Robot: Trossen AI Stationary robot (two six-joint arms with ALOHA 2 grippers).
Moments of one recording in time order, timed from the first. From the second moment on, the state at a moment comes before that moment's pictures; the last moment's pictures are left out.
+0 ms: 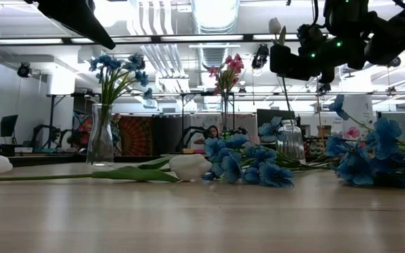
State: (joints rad) left arm -0.52 1.22 0.97 -0.75 -0.75 -0.46; right arm -0.36 1.22 0.41 0.92 0.75 -0.03
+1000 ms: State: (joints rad) left arm -0.52 1.22 0.97 -0.75 -0.75 -0.46; right arm -0.36 1.22 0.41 0.86 0.73 0.01
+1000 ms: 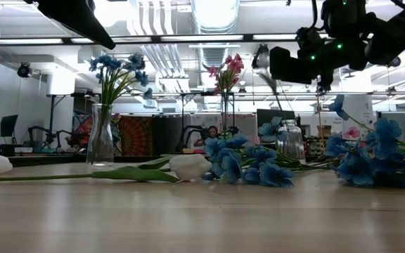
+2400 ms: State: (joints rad) left arm -0.52 1.22 0.97 -0.67 -0.62 -0.64; right arm -0.07 0.88 0.50 0.37 0.73 0.07
